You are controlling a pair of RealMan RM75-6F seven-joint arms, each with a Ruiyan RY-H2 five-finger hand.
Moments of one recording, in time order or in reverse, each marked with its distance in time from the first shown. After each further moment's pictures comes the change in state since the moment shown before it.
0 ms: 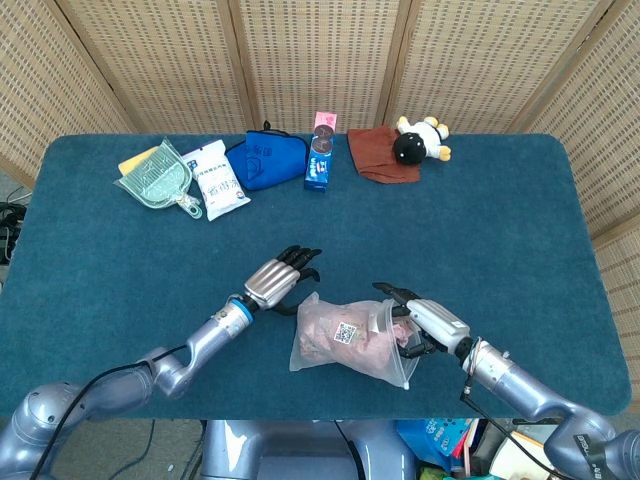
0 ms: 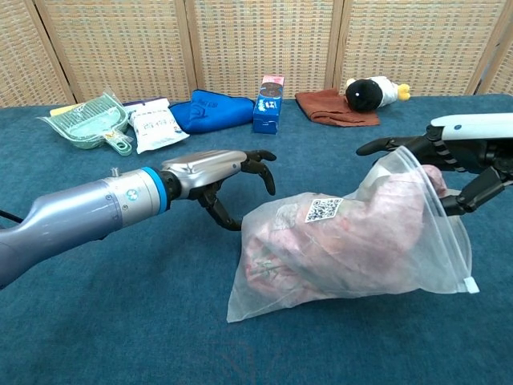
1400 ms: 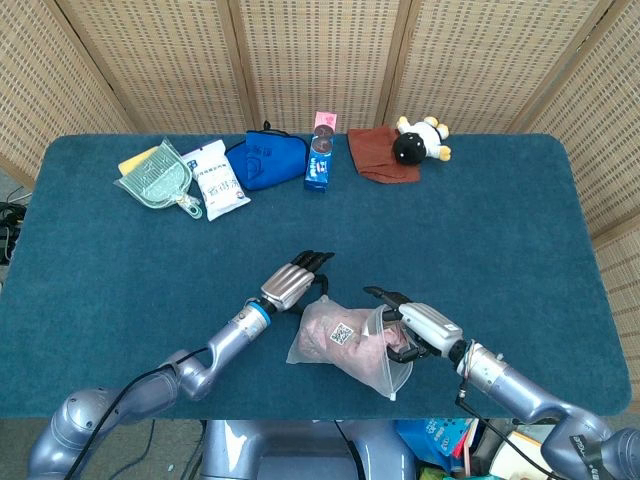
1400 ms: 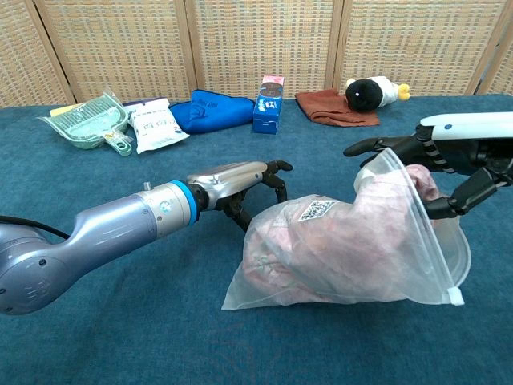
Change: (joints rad) left arm -0.050 -0.136 -0.018 0.158 -0.025 -0.029 -0.080; right arm 0.029 -0.002 -0.028 -0.022 -0.013 0.026 0.010
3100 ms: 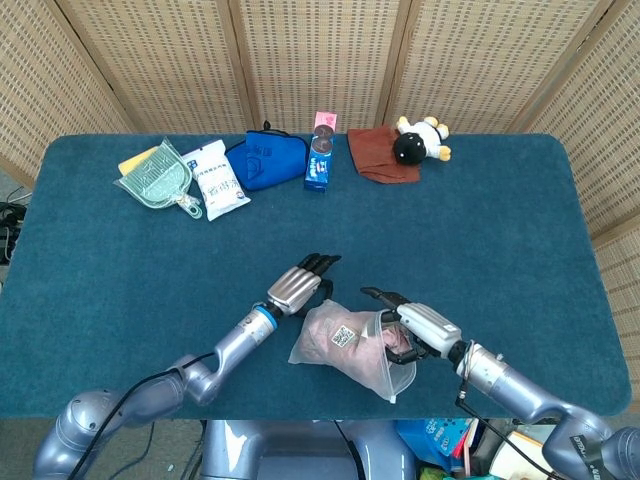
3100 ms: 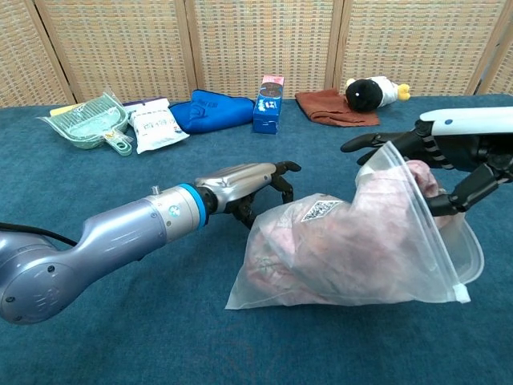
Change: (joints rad) left arm 0.002 -0.012 -0.020 -0.029 -0.026 0.015 0.059; right arm 0.016 0.007 -0.022 -0.001 -0.011 0.039 0.012
